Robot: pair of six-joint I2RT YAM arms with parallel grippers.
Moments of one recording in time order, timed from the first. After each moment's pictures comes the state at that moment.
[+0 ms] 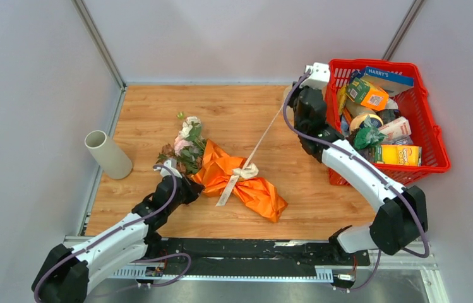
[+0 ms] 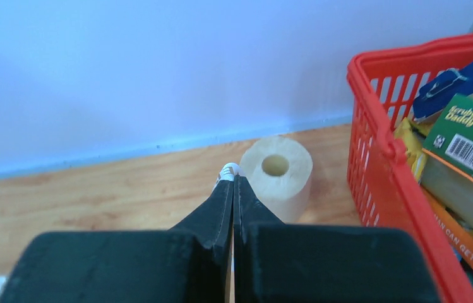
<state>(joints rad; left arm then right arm) -0.60 0.75 0.16 0.05 -0.15 -0.98 0.54 1.38 1.13 0.21 0.61 0.15</state>
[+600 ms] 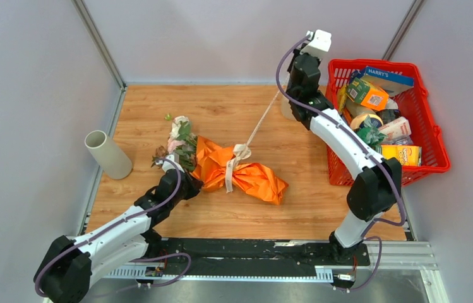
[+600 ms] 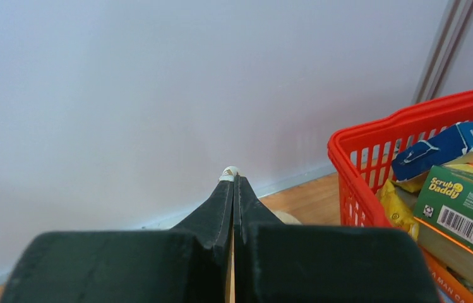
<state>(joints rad) -0.61 0.85 0.25 -0.01 -0.19 -0.92 0.45 1.67 1.57 0.21 0.75 0.12</state>
